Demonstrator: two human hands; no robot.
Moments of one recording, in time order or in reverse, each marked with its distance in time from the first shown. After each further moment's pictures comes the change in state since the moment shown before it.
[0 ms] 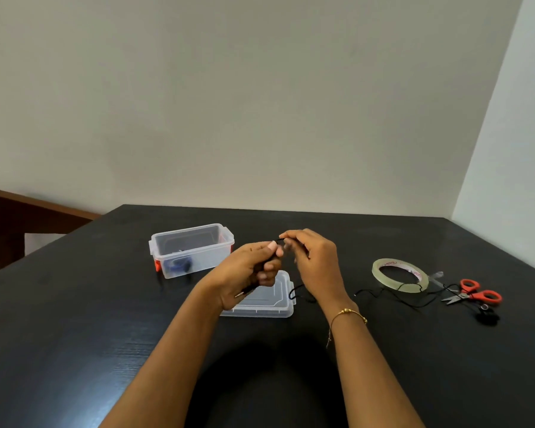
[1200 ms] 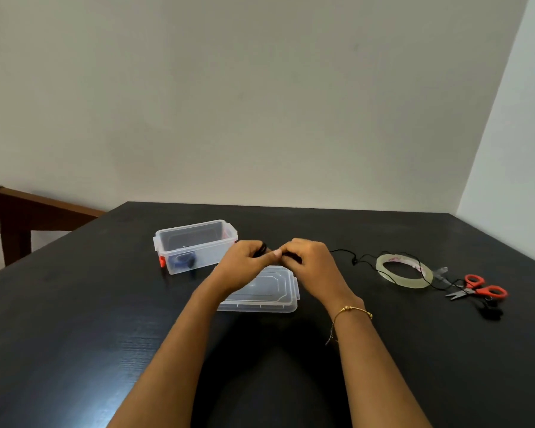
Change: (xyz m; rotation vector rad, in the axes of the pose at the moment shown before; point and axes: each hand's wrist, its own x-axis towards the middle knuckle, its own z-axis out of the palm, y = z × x) left_hand 0.009 -0.009 -0.016 0.768 0.327 0.036; right_hand -0.004 -0.002 -0.003 -0.109 -0.305 0.025
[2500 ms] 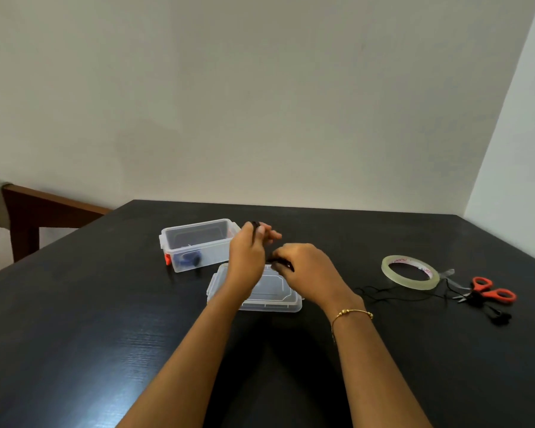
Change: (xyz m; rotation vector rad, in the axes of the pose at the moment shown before) left_hand 0.003 0.010 0.017 -0.439 0.397 0.070; right_hand 0.003 -0.021 0.003 -0.169 -0.230 0.023
